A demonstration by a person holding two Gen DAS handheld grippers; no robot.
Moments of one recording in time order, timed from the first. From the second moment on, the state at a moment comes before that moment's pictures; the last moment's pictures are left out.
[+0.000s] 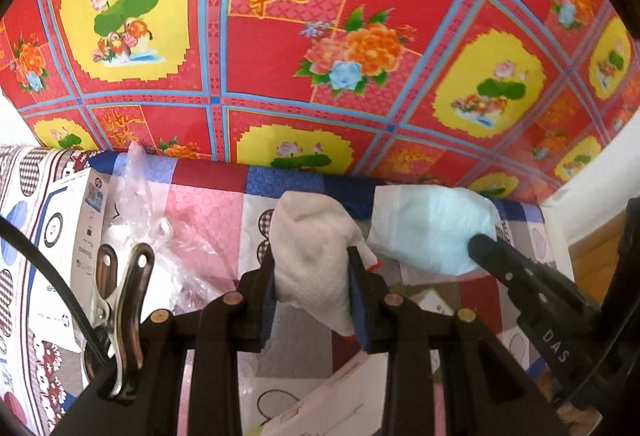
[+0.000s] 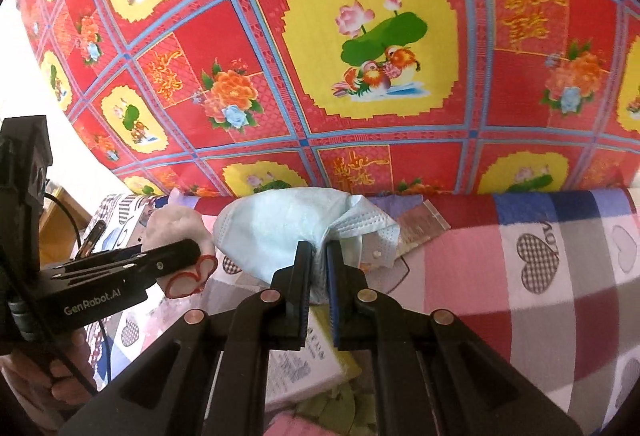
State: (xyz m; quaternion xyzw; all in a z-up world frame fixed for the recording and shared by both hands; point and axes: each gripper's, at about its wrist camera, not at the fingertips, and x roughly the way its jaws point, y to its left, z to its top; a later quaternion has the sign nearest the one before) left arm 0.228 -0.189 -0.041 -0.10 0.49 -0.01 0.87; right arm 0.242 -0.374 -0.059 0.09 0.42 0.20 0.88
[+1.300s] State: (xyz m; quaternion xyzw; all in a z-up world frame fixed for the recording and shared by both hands) left arm 0.128 -0.215 0.000 -0.03 0.47 -0.08 0.88; right arm 0.100 -0.388 -0.017 0.12 0.39 0.12 0.91
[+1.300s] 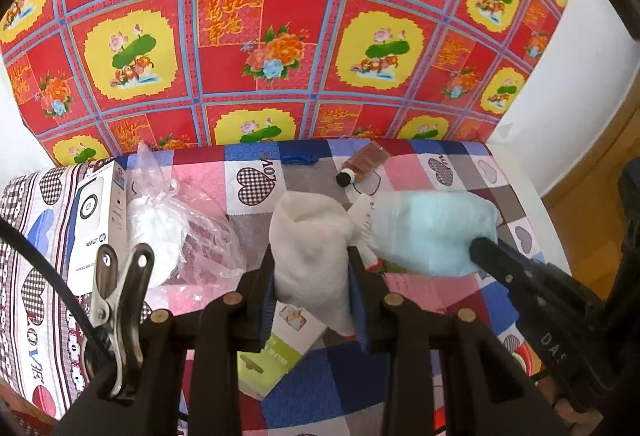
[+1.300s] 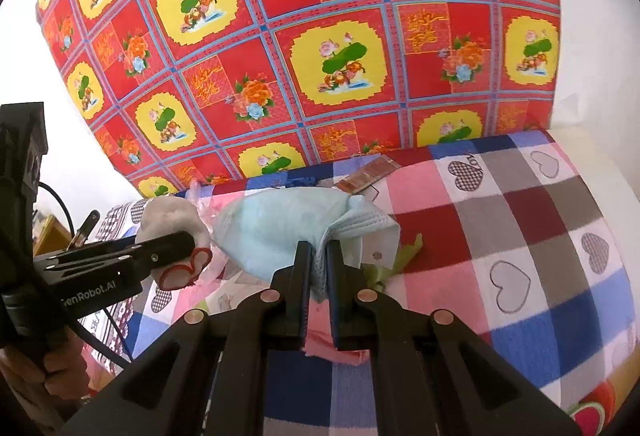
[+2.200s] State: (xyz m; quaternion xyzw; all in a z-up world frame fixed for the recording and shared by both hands) left arm 0.078 -0.245 0.004 0.02 0.46 -0.16 0.87; right arm 0.013 -0.418 -0.017 0.17 0.37 0.03 0.91
